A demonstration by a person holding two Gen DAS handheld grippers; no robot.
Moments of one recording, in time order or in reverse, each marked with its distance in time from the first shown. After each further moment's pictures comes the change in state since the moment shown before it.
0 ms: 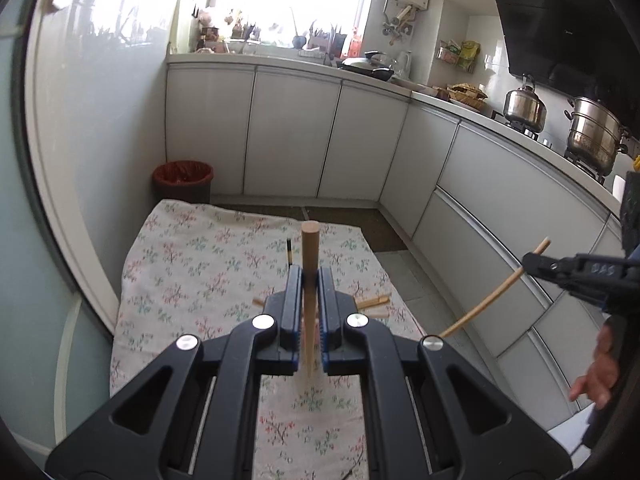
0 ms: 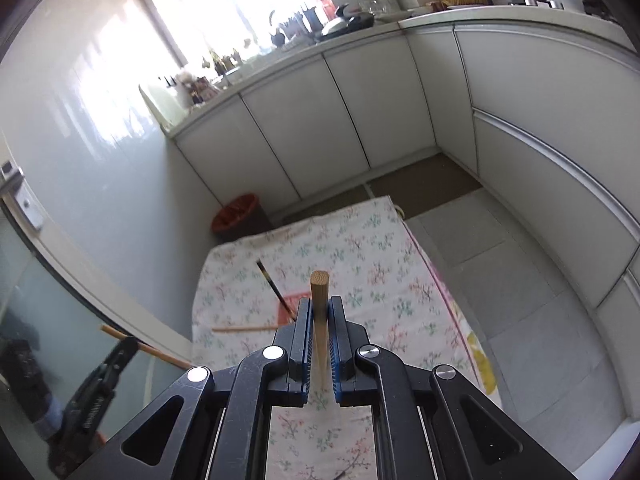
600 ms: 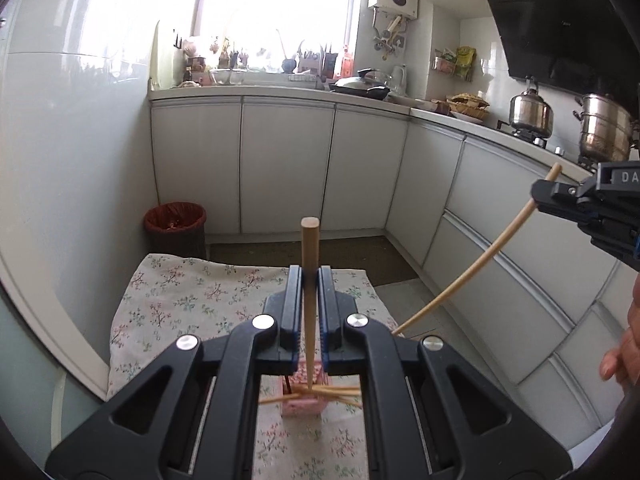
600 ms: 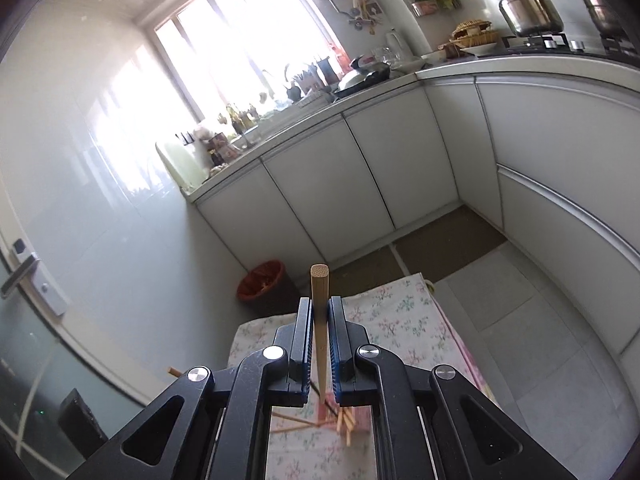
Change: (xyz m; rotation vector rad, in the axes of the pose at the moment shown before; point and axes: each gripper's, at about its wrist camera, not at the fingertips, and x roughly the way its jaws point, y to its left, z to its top) left arm 0.066 -0.029 0.050 0.069 -0.087 0.041; right arm 0.031 0.034 0.088 0.011 -0.171 0.060
